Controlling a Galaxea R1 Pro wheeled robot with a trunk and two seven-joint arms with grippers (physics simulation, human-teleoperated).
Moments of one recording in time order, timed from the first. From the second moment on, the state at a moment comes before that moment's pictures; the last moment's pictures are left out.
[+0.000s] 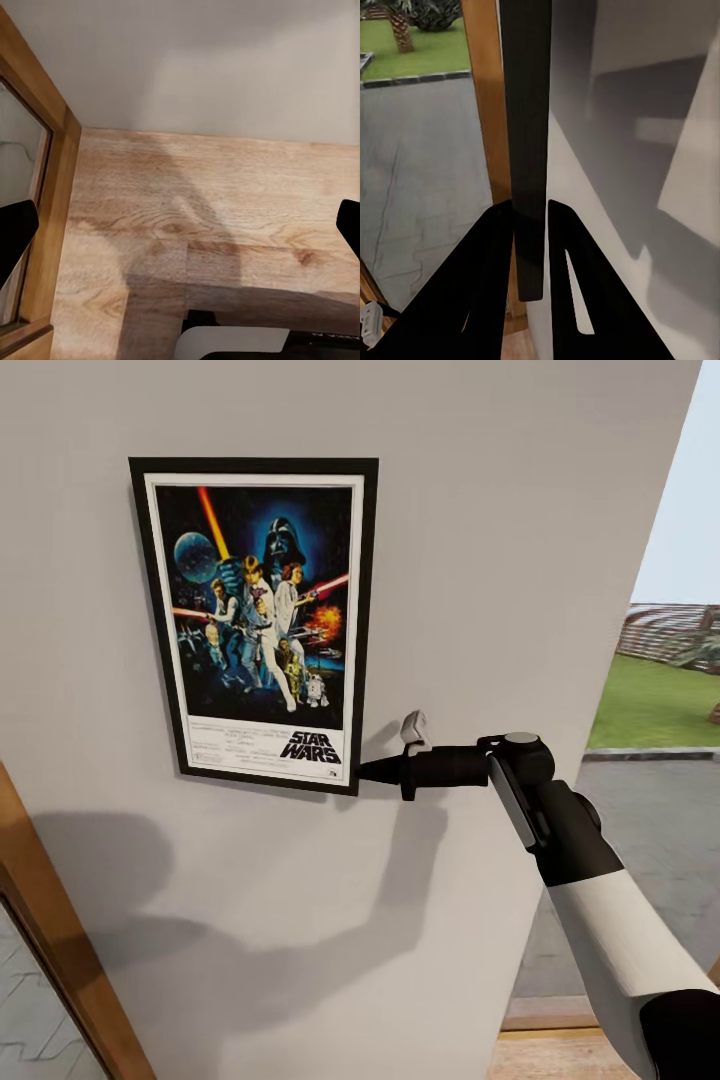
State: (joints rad) left arm 0.11 0.14 0.15 -0.65 0.10 -0.17 -0.18; right arm -0.94 -0.08 0.24 -1.31 -0.10 0.71 1.18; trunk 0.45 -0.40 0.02
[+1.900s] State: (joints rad) left arm 0.11 0.15 0.17 -0.65 0.10 -0.17 -0.18; right arm -0.94 -0.08 0.23 -1.31 -0.11 0.71 1.18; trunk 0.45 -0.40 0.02
